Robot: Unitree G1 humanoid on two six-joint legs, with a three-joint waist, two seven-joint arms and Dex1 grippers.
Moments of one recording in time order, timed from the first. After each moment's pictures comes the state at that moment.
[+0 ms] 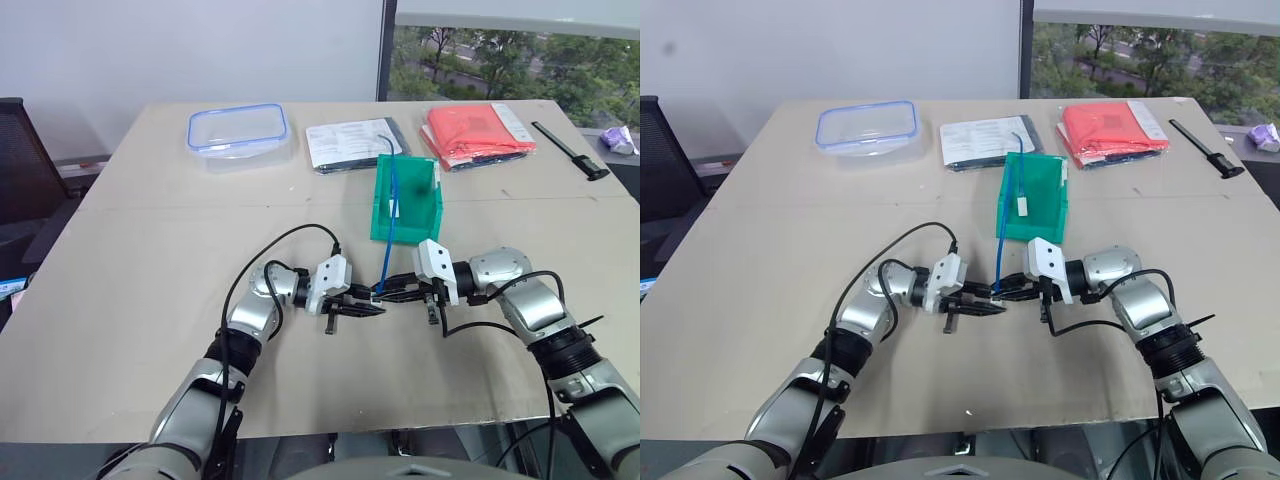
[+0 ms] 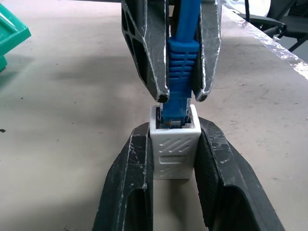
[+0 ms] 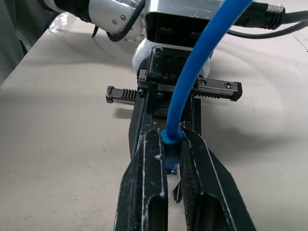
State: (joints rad) left arm -0.51 0.32 -0.28 0.52 -0.19 -0.18 -1.38; right arm -0.46 -0.50 0.35 0.12 0.26 0.10 1.26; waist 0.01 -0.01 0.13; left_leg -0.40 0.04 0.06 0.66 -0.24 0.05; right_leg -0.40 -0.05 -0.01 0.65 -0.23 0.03
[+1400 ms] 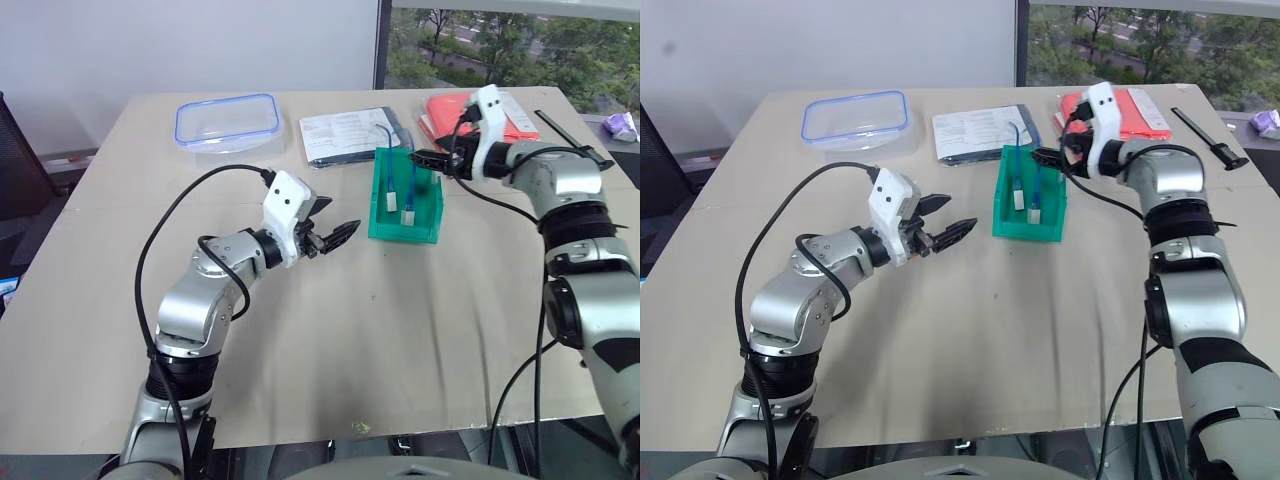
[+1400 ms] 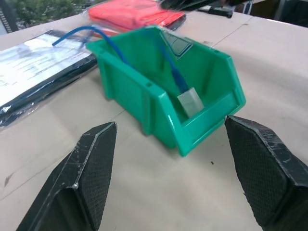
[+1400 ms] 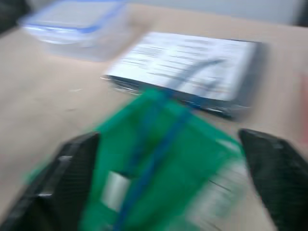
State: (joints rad) left arm -0.37 0.43 -0.03 -0.38 -0.32 0.71 -0.63; right arm -1.04 -0.54 -0.01 0.71 0.27 0.52 0.81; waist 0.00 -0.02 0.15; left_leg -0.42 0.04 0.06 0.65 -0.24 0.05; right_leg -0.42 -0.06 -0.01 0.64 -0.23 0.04
